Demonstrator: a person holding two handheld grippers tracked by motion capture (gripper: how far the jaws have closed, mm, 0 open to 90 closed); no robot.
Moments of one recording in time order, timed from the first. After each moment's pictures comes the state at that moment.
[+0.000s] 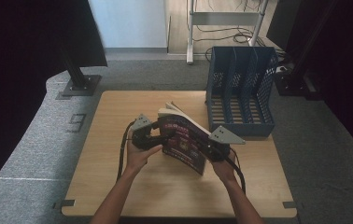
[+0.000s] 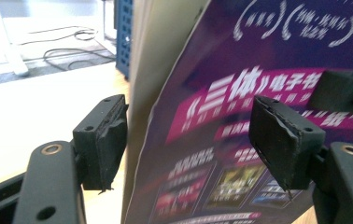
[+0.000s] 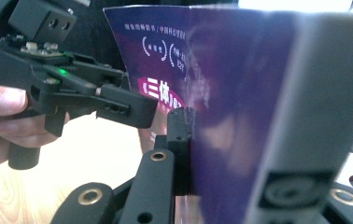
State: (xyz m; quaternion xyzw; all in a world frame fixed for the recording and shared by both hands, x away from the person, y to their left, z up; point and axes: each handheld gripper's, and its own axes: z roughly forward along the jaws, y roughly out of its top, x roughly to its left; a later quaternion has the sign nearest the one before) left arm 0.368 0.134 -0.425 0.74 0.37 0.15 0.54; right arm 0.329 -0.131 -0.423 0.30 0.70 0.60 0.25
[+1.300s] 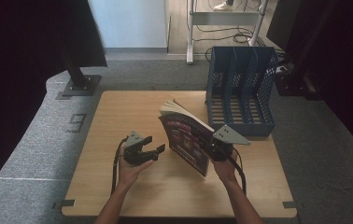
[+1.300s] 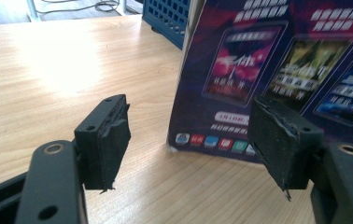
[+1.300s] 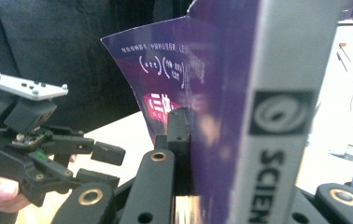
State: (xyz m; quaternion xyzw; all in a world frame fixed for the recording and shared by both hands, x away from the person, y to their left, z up) left arm 0.345 0.162 -0.477 0.75 0.40 0.15 0.50; right arm 0.323 -0.136 -0.411 0.32 0.67 0.62 0.25
